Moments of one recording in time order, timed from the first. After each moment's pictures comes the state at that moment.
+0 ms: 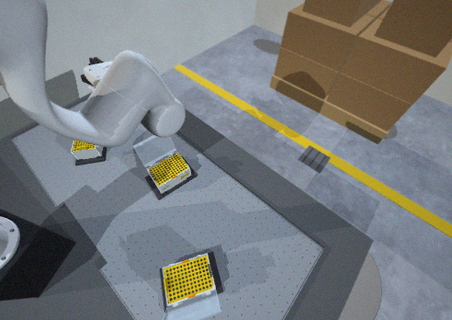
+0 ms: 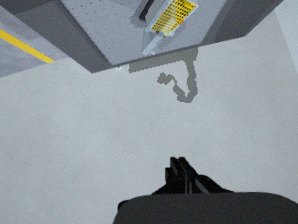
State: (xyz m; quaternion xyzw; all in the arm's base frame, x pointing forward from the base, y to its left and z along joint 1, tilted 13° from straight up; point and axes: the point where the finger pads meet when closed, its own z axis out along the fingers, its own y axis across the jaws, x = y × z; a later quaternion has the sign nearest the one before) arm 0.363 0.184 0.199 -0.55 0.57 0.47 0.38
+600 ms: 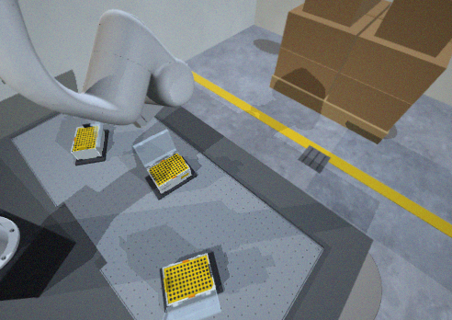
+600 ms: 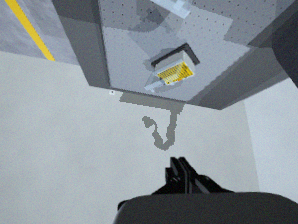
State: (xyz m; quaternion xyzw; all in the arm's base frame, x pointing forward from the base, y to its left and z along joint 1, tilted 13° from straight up) arm 0.345 0.152 0.187 -0.75 0.47 0.35 0.32
